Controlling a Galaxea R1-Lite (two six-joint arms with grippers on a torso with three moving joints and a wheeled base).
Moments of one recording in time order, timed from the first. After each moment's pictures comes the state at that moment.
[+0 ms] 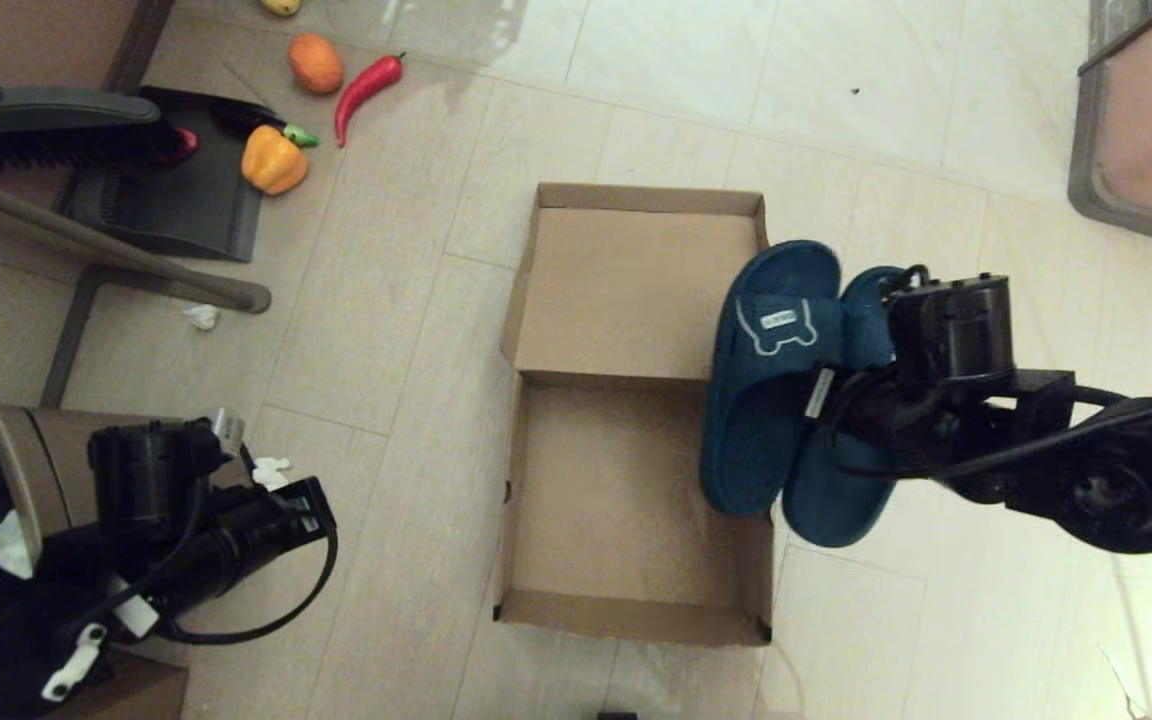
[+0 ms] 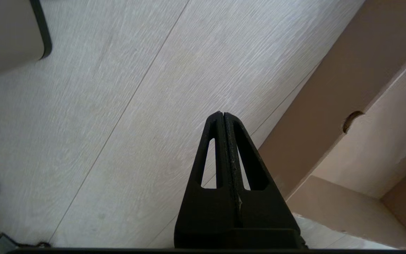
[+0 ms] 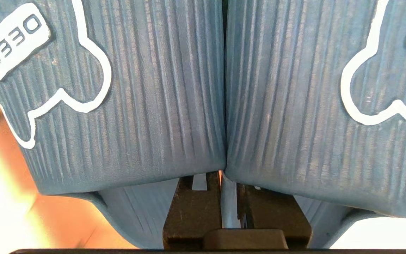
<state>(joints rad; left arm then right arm) -0.14 1.76 -0.48 -0.81 0.12 -0.33 0.41 1.76 -0.99 -0.42 -0.44 0.48</state>
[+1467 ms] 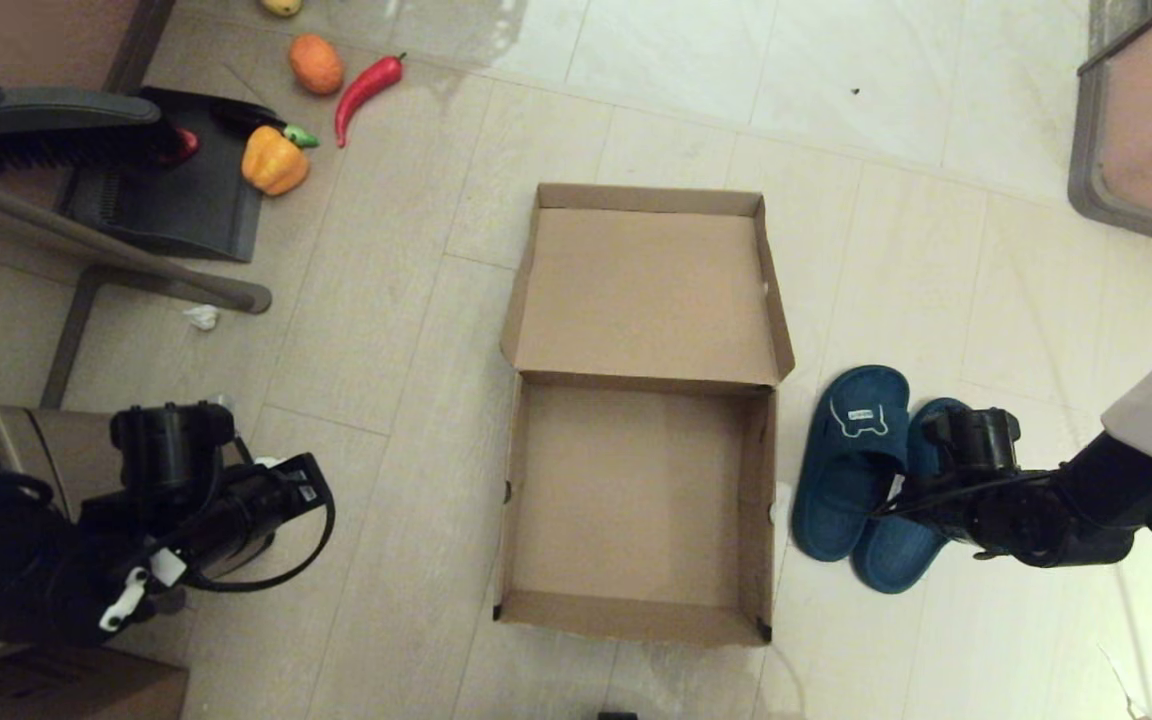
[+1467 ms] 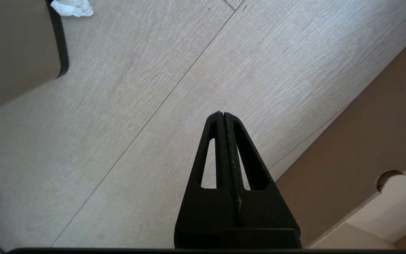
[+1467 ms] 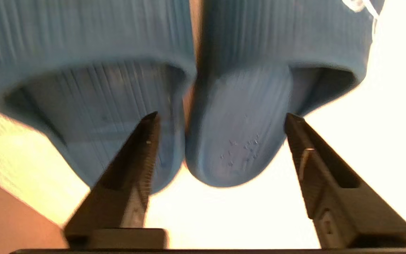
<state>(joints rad) -0.05 1.90 -0.62 -0.82 0.10 -0.36 -0.02 2.21 -0.91 -0.63 -0.27 0.39</state>
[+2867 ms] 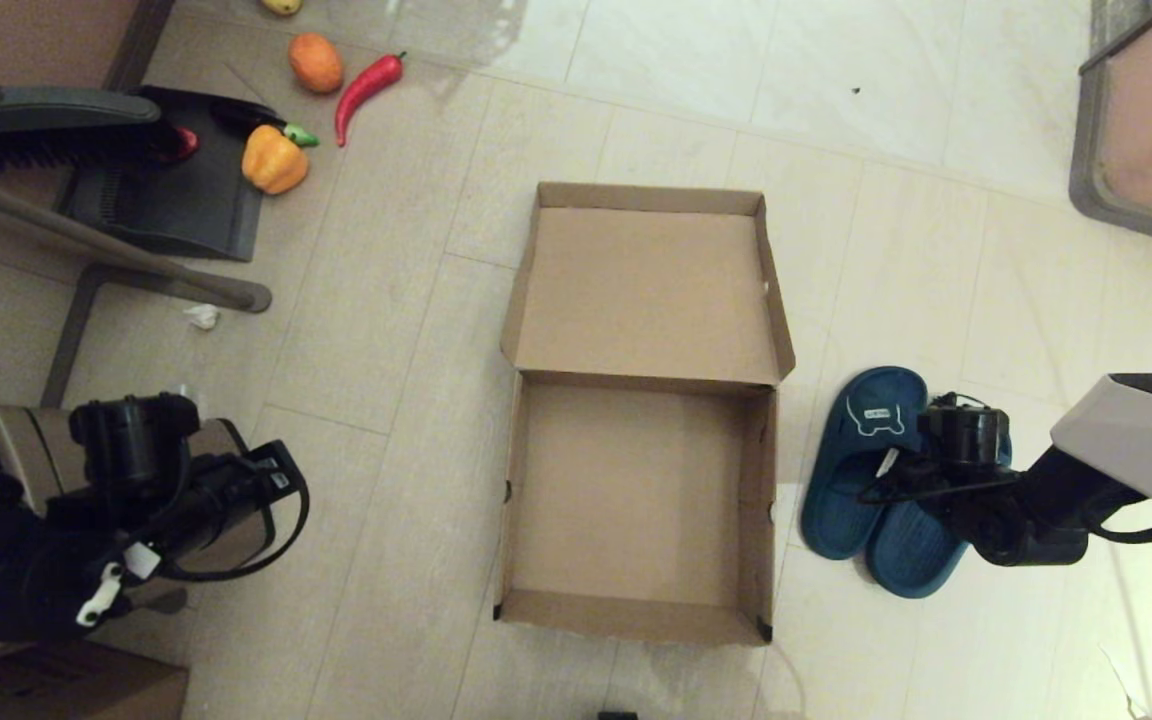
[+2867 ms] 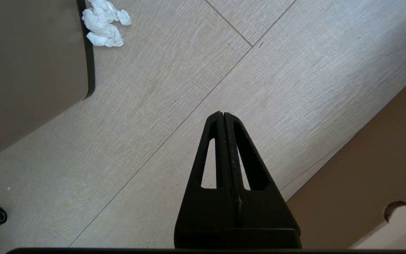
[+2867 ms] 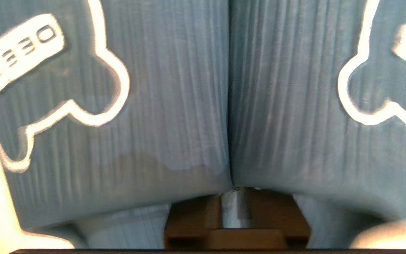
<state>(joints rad) 0.02 1.89 -0.61 -0.86 0.09 -0.35 -0.06 2.37 -1.03 -0.89 -0.31 0.39</state>
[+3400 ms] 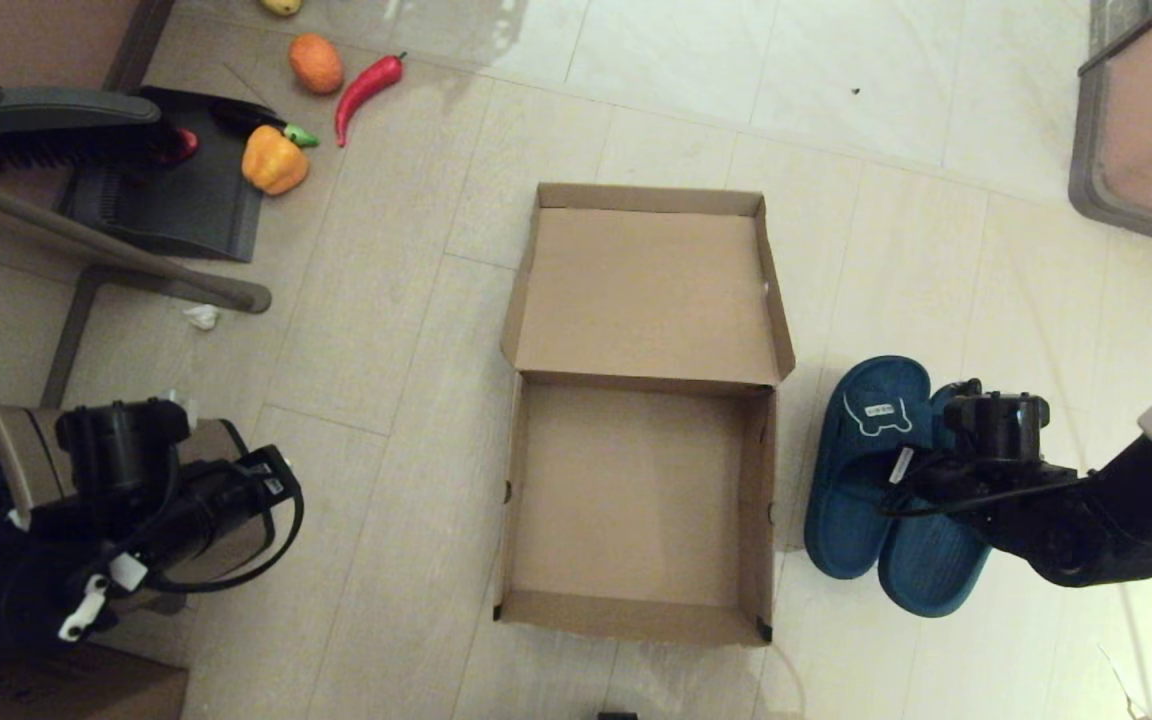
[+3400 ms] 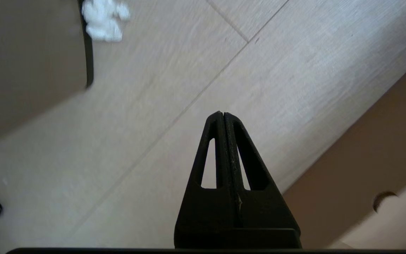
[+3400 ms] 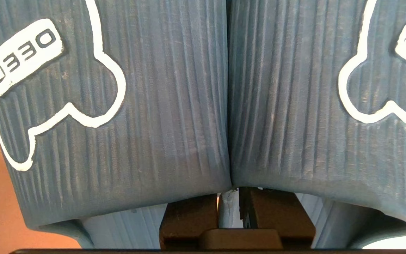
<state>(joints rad) 0.02 1.85 -0.57 -0.86 0.09 -0.38 0.04 2.06 -0.78 -0.83 -0.31 0.38</state>
